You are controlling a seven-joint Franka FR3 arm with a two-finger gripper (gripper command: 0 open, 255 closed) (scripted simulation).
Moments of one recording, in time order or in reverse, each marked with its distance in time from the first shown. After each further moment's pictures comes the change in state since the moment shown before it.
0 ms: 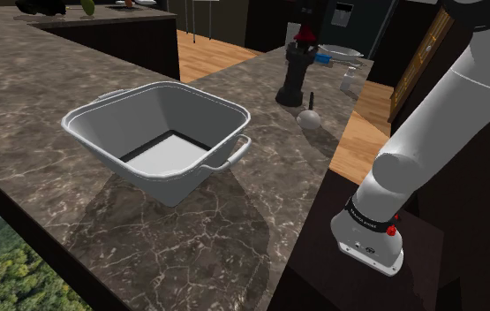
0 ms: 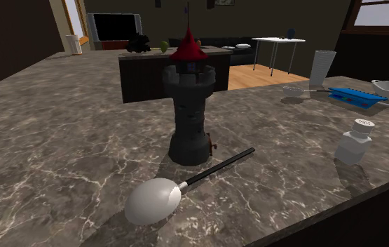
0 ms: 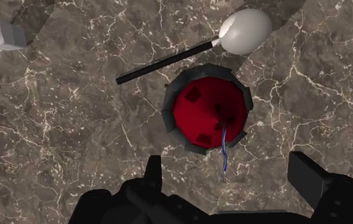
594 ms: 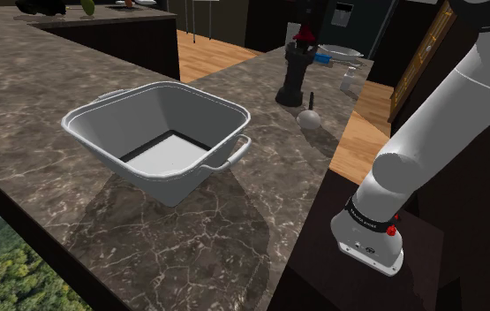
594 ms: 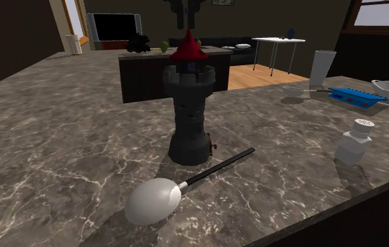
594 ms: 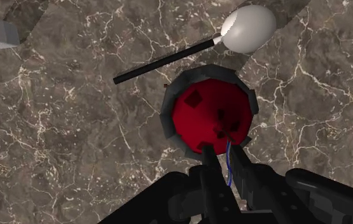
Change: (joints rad) arm 0.001 -0.031 0.002 -0.087 -0.003 0.058 0.005
